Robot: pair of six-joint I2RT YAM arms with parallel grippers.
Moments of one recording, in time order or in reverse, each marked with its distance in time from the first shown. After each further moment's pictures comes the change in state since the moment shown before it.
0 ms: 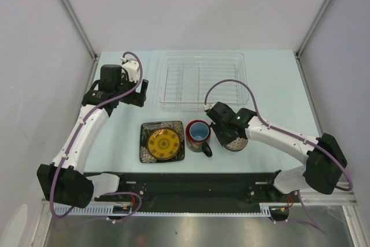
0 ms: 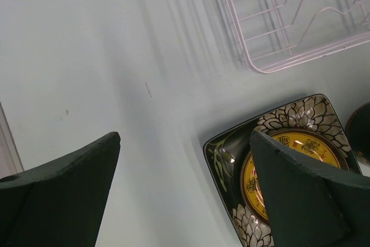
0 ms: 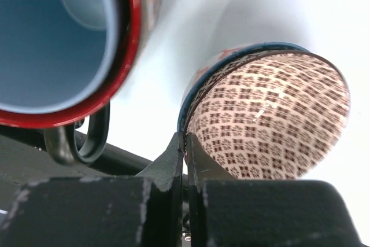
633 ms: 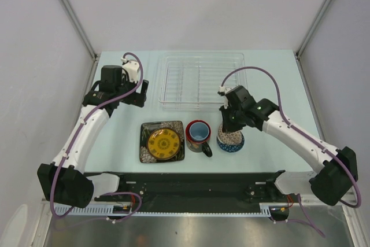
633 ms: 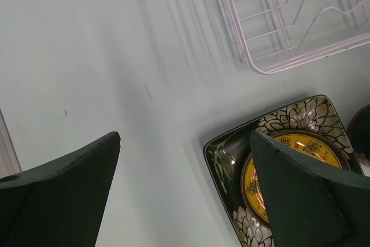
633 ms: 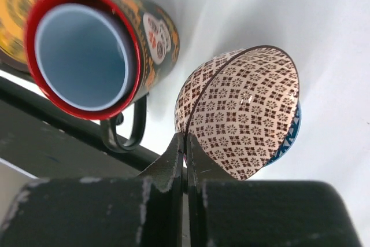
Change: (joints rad) left arm 0.000 0.000 -0.017 0.020 0.000 0.000; right arm -0.194 -0.122 0.065 0.003 -0.196 0.016
